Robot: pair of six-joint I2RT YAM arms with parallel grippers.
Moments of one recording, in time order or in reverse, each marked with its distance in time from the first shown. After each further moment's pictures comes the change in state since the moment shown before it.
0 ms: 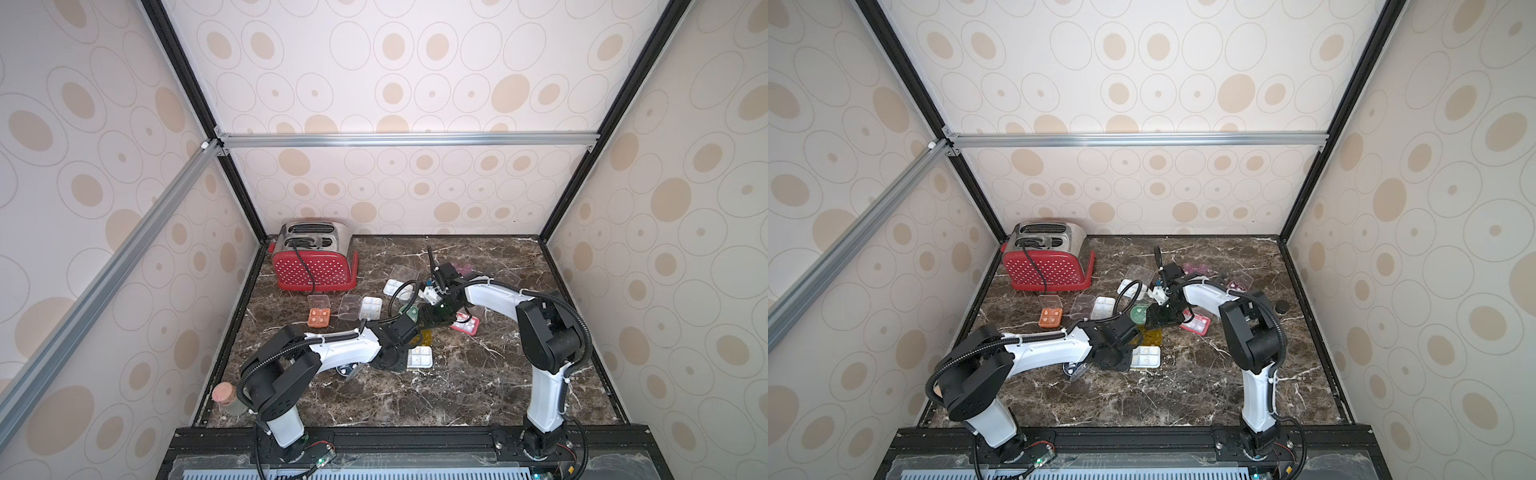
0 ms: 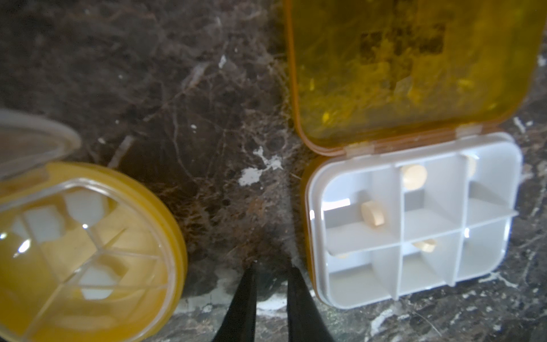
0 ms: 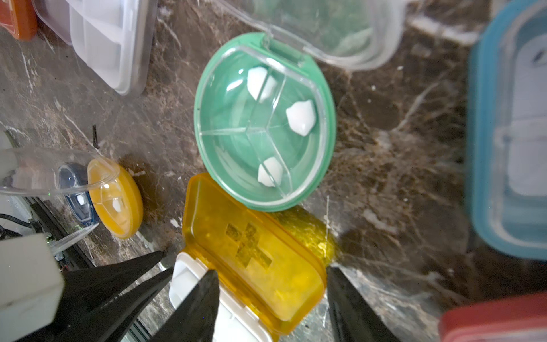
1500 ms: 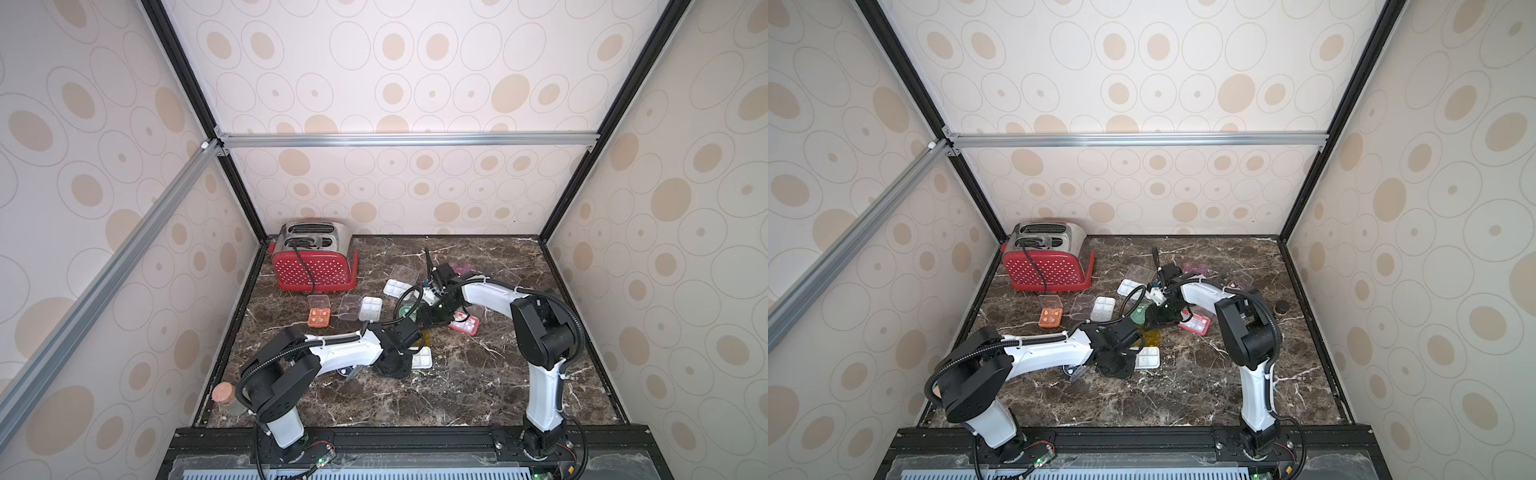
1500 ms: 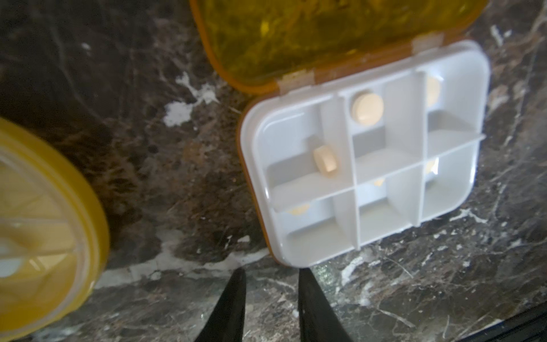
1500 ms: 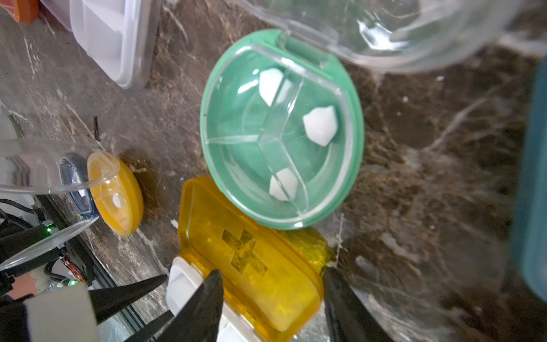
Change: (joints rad) left arm -0.040 -0.003 0.007 -0.035 0.121 0.018; right arm 0.000 0.045 0.031 -0.010 -0.041 -0.049
